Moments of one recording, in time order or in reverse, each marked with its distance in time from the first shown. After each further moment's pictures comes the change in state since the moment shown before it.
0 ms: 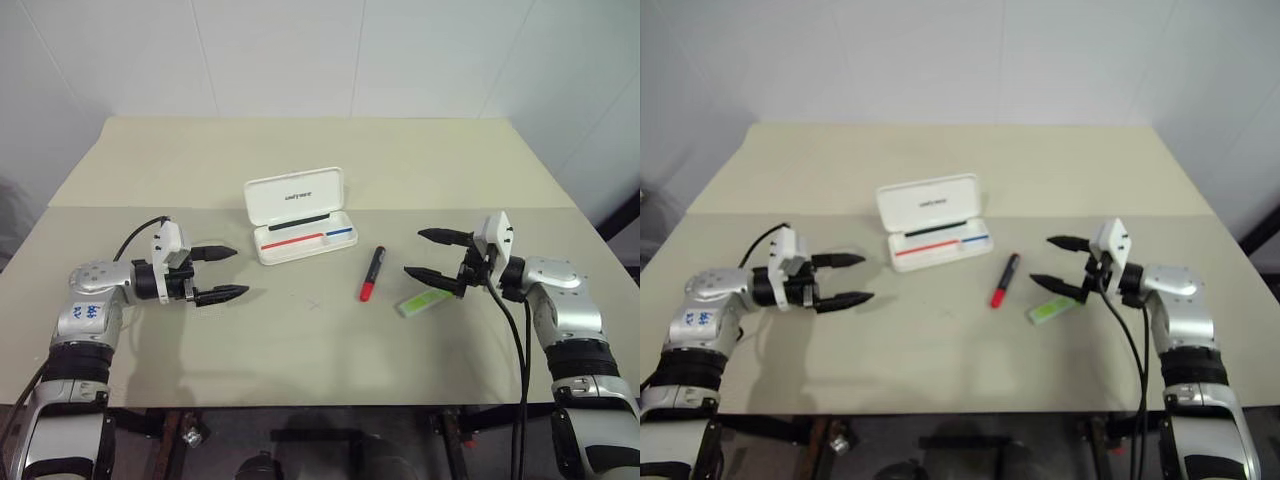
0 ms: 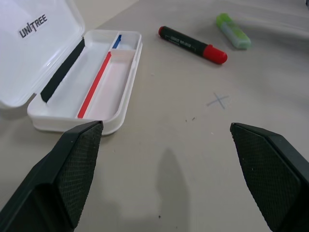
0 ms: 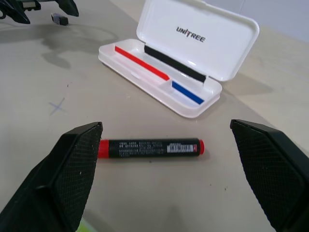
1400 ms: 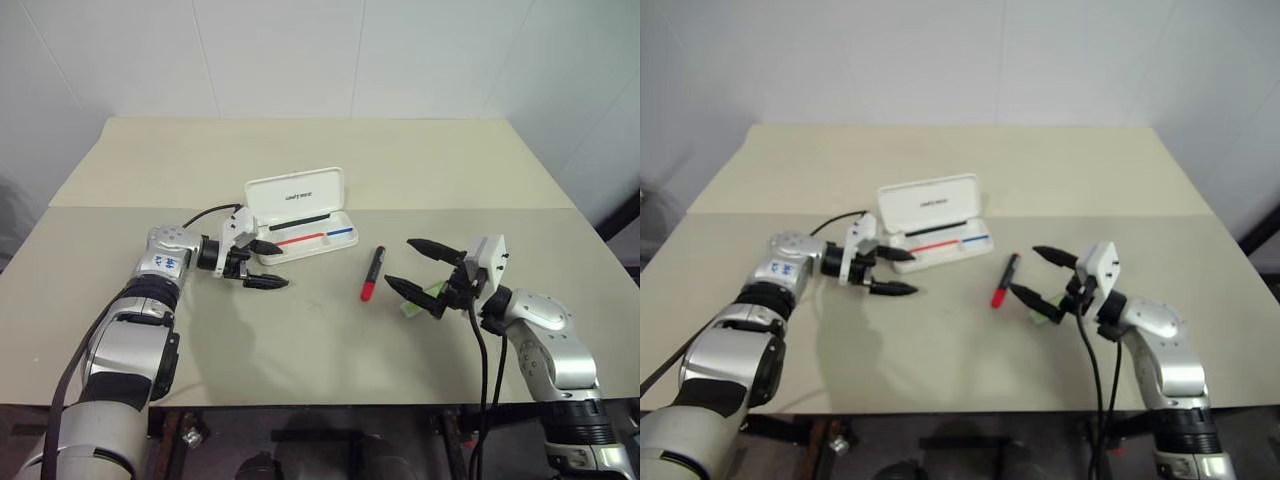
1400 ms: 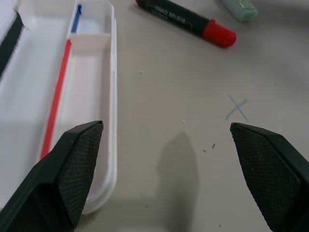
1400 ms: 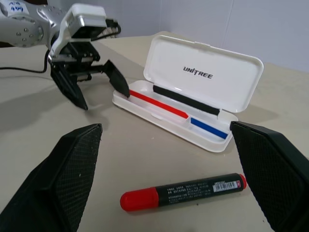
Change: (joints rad) left arm -0.480 -0.215 -0.183 0.711 0.333 -0.205 -0.072; right arm 0.309 0.112 -0.021 -0.526 0.095 0.172 -0.290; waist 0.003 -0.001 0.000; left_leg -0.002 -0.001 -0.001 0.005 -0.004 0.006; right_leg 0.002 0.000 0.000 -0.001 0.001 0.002
